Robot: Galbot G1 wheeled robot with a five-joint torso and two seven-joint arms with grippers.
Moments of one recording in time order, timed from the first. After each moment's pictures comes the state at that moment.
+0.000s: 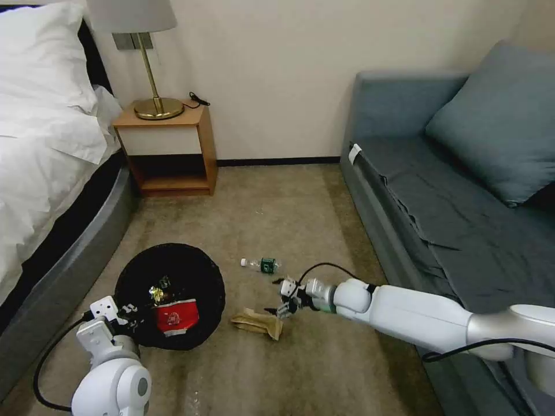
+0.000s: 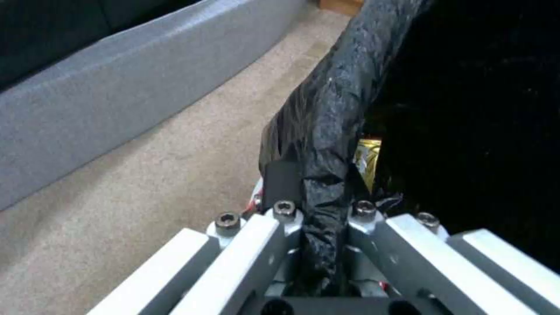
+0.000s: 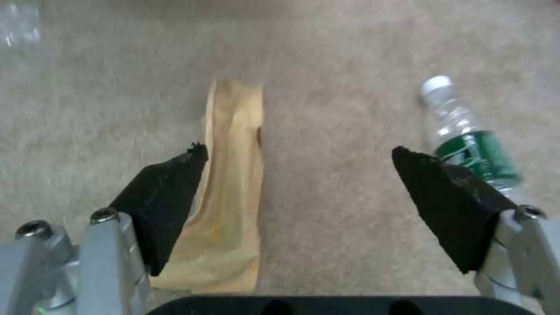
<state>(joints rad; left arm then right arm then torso) 1.52 -1.56 -0.74 -2.18 -0.36 0.56 -0.47 -0.21 1.06 -1.16 1.14 0.62 0.09 -0.23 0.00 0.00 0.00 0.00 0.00</state>
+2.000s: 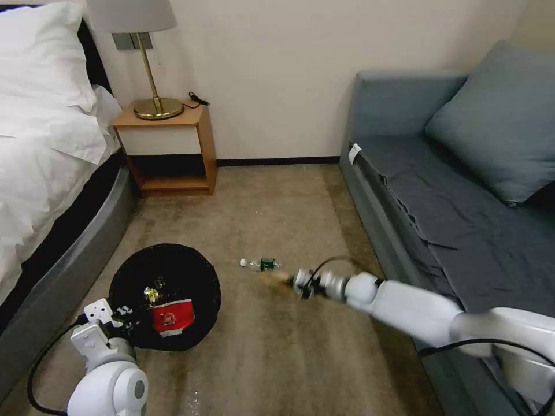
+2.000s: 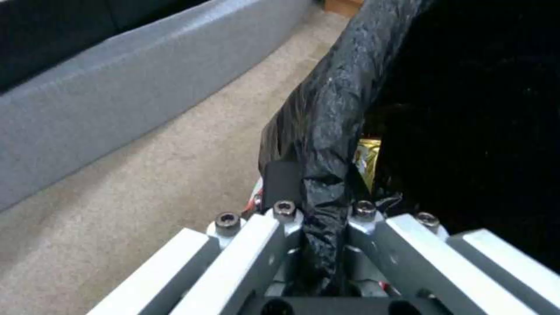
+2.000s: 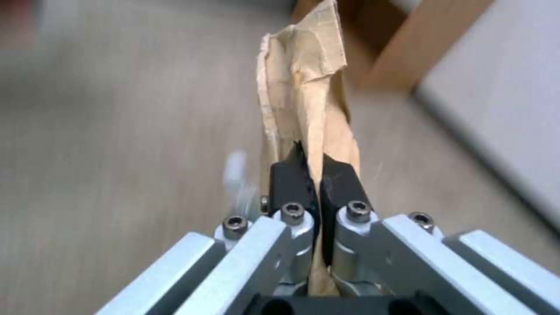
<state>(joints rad) 1.52 -1.56 -0.74 -2.18 -0.35 0.54 -0.47 -0.23 0.98 -0.80 1.15 0.55 0.25 -0.23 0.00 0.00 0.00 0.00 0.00</state>
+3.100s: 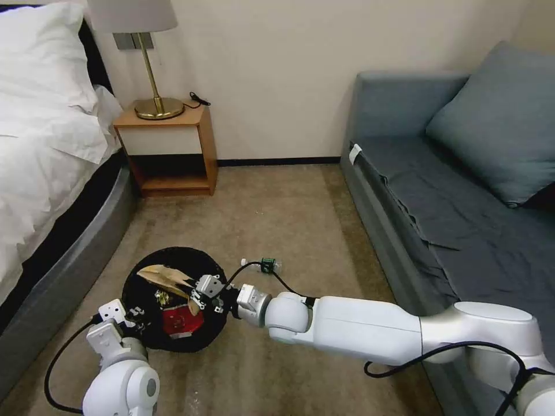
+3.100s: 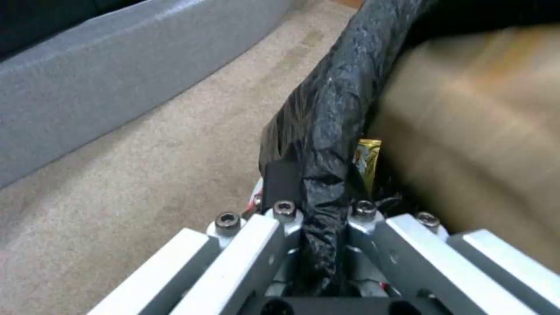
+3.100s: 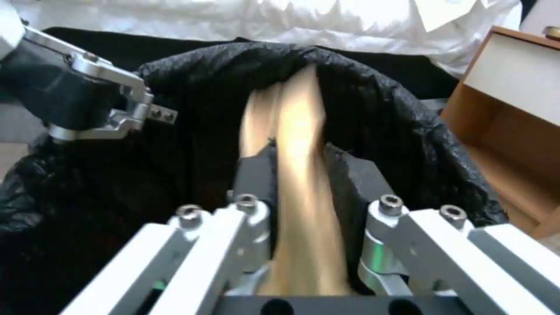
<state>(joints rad) 1.52 -1.59 -0.71 -2.16 -0.33 0.54 -0.47 -0.23 1.19 -1.07 1.56 0.67 0.11 0.12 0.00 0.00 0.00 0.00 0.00</state>
